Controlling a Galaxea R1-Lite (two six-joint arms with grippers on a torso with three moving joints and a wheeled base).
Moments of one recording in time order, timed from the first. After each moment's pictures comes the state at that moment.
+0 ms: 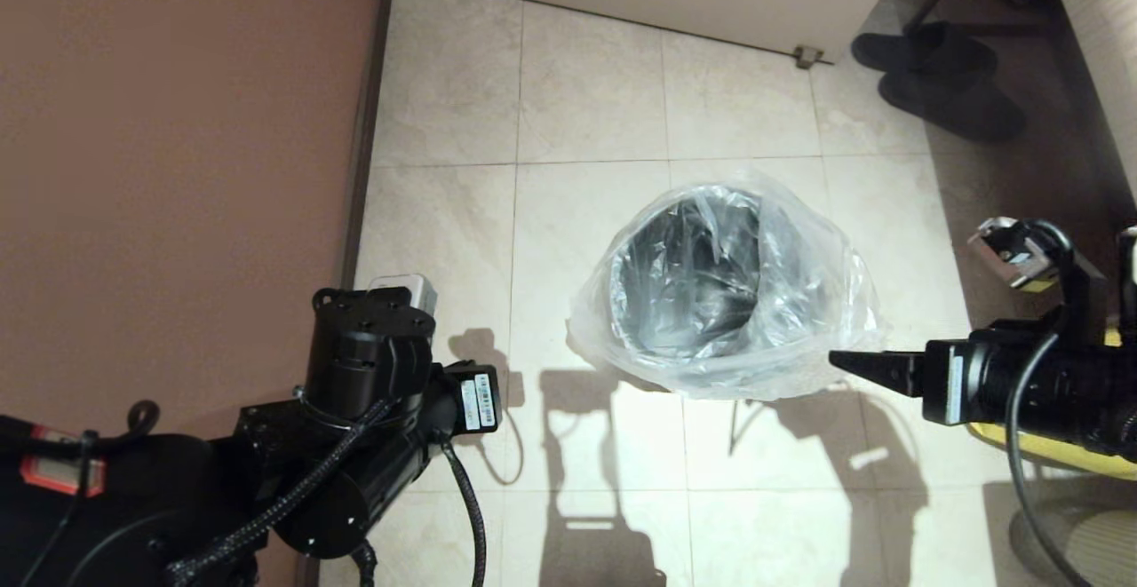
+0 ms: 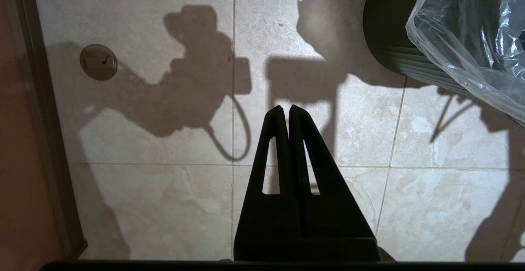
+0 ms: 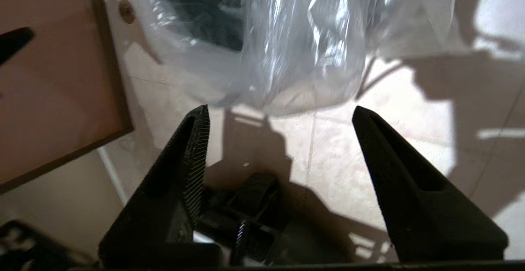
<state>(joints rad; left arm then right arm) -0.72 1.63 -0.64 -0.56 0.61 -0.32 0.36 1.36 -0.74 -0.20 0.16 0.27</state>
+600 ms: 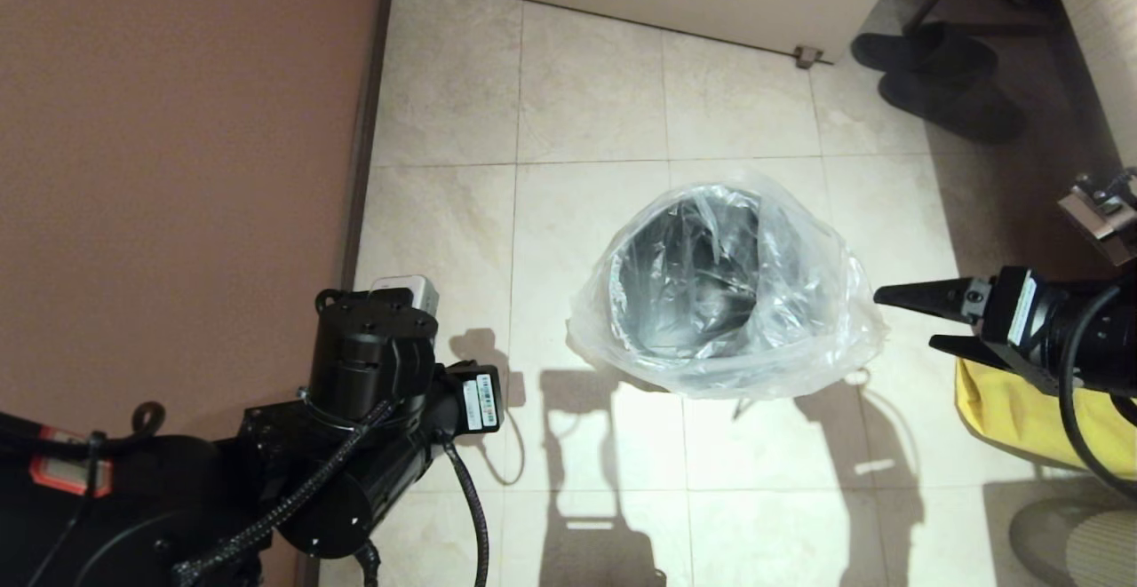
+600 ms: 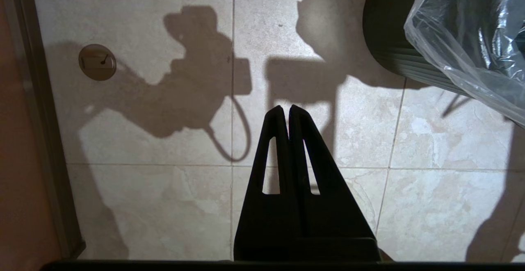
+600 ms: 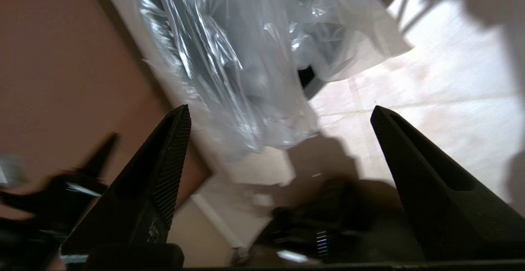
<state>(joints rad) -0.72 1.64 -0.63 -0.57 0.61 -0.32 0.20 1.34 -0.87 -0.08 0.26 0.63</state>
